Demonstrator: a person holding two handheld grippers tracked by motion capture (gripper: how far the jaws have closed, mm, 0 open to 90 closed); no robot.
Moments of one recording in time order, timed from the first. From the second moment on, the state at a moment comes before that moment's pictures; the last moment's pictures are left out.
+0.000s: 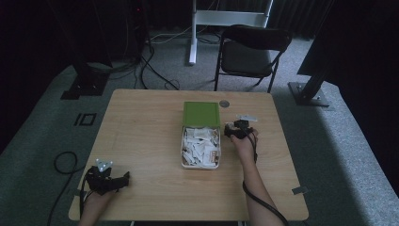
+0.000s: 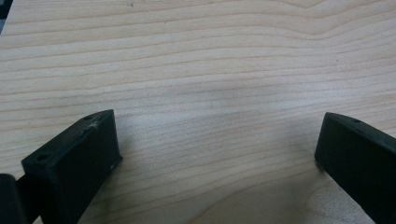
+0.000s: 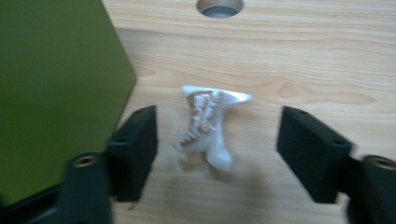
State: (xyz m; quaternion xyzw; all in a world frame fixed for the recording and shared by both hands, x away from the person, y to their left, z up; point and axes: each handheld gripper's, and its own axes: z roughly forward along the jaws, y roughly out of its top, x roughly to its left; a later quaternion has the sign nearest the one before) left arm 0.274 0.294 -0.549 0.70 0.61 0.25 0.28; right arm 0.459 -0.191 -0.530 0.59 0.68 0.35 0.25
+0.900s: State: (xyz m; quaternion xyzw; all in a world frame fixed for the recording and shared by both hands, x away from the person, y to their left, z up) left arm 0.274 0.294 -0.549 0.70 0.61 0.25 0.28; right arm 0.397 -0.247 -0.517 0.58 0.69 0.35 0.26
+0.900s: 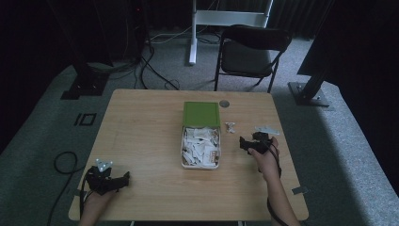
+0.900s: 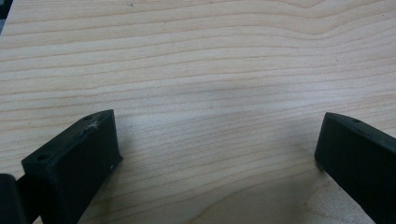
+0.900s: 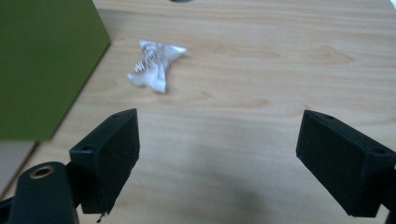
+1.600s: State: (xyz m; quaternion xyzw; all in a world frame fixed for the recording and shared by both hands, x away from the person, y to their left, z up) left arm 0.274 0.294 -0.549 0.70 0.61 0.25 0.28; right arm 0.330 -0.288 -0.529 0.59 0.67 0.35 0.28
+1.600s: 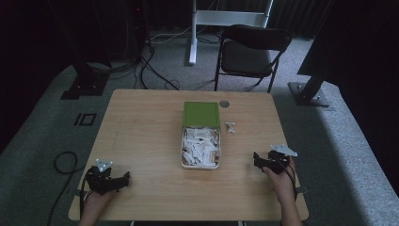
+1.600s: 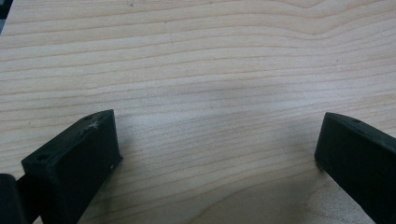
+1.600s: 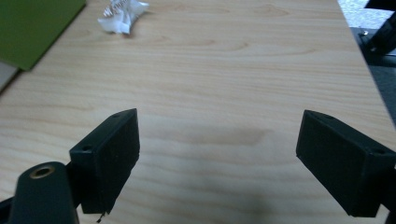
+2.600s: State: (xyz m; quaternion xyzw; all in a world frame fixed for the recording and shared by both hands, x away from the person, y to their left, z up) left arm 0.274 0.294 -0.549 0.70 0.61 0.25 0.28; right arm 0.286 -0.303 -0.550 0.61 0.67 0.31 0.29
